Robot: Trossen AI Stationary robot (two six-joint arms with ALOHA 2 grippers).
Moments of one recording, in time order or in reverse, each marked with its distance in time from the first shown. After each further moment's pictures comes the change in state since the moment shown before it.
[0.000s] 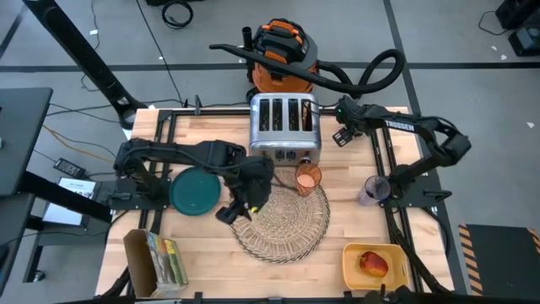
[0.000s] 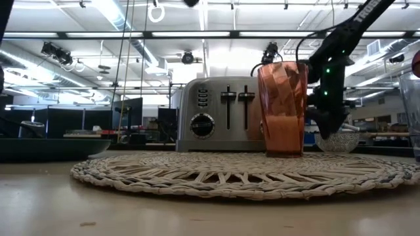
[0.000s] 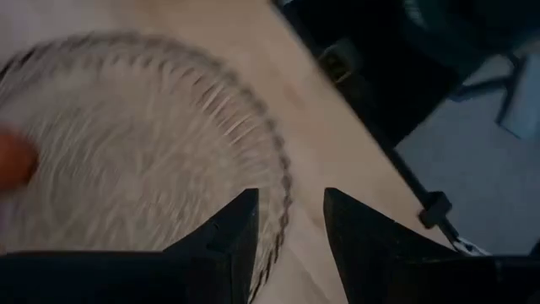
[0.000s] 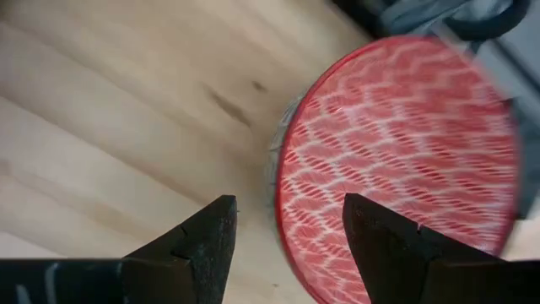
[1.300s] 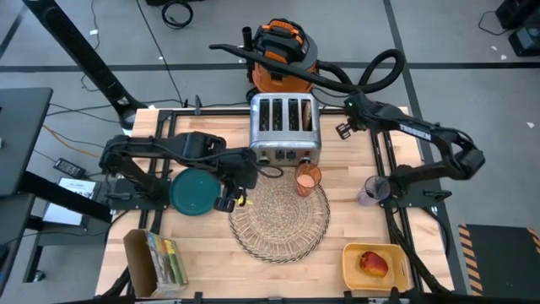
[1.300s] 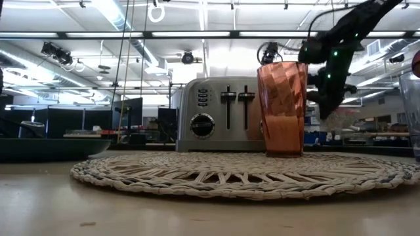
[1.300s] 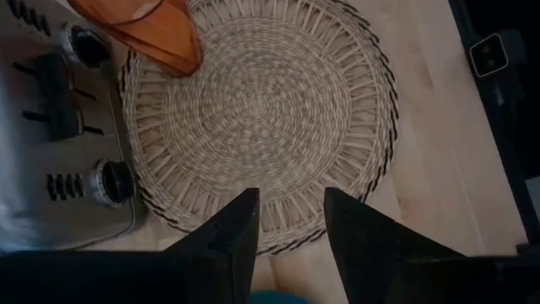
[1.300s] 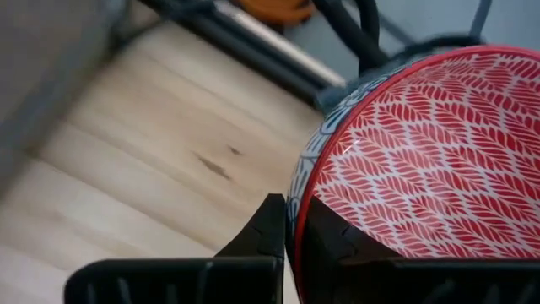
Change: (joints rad) left arm -0.008 -0.138 -0.013 -0.078 -0.406 -0.234; right arm -0.005 -0.213 -0.001 0.029 0.025 -0.018
